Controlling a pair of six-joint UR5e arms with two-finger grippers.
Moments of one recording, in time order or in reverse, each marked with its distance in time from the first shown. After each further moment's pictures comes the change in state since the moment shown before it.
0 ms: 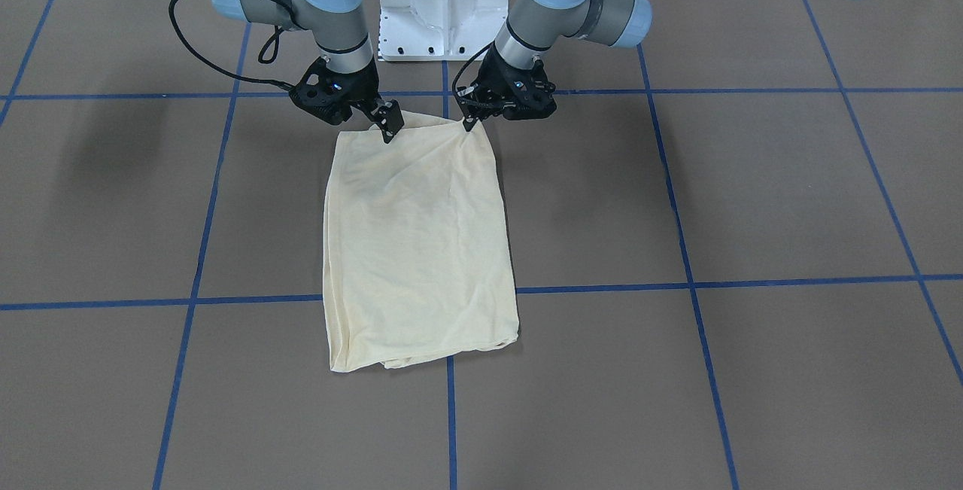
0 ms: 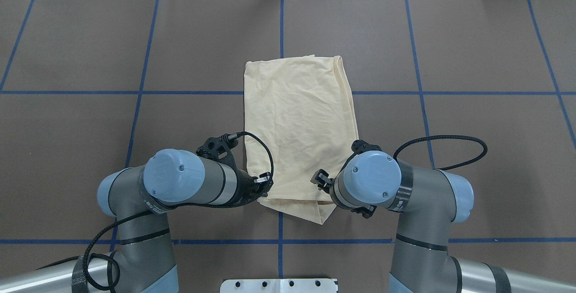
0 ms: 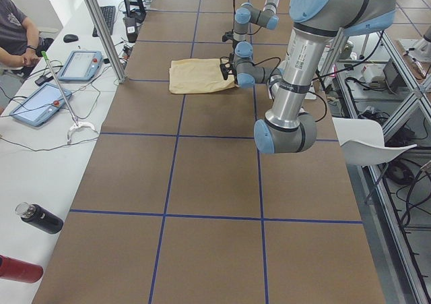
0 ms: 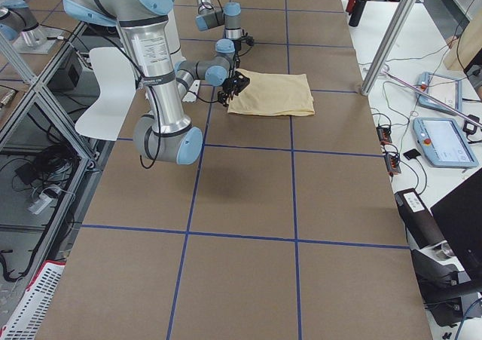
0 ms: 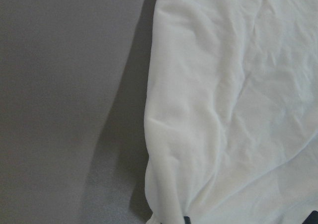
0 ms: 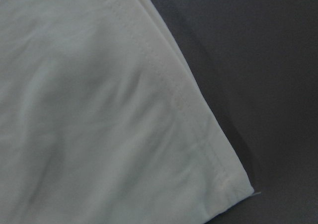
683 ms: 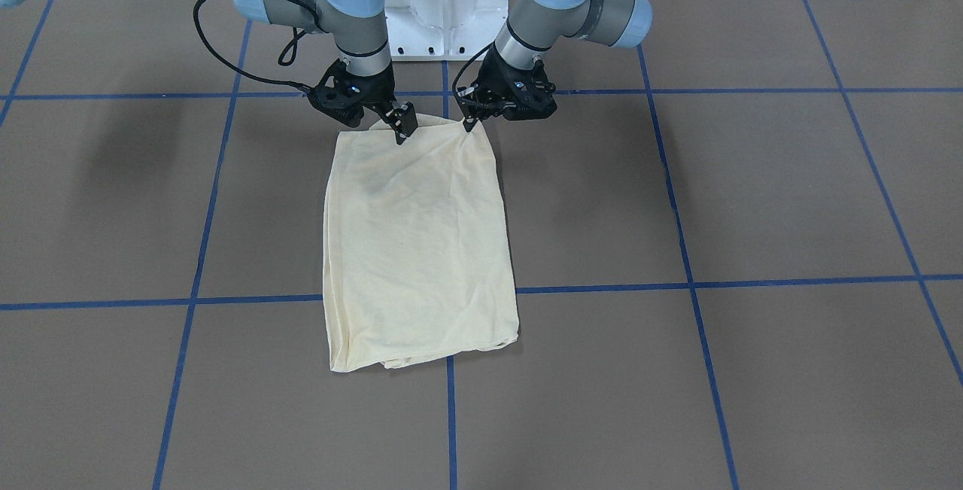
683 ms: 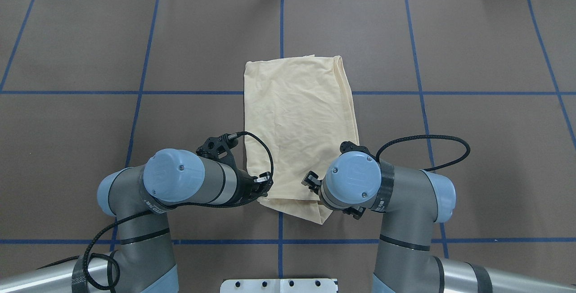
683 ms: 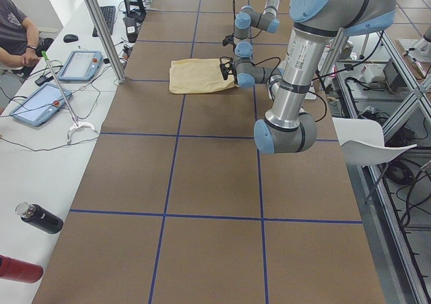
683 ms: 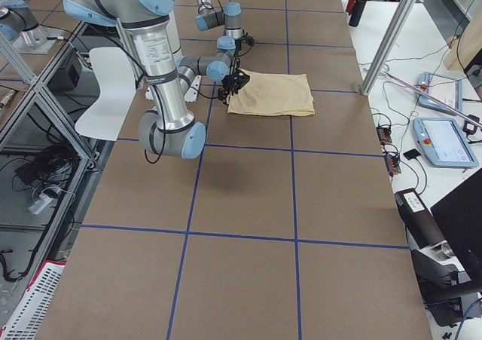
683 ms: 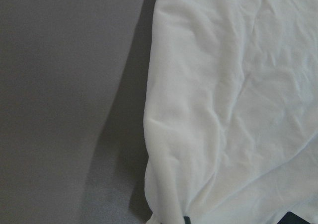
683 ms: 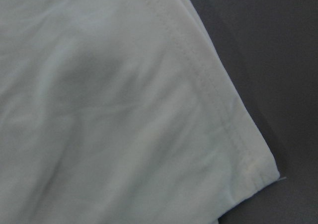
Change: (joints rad) left arm -0.001 -0.001 0.000 0.000 0.000 0.000; right arm -0.006 0.059 -0.051 -0.030 -0.002 -0.004
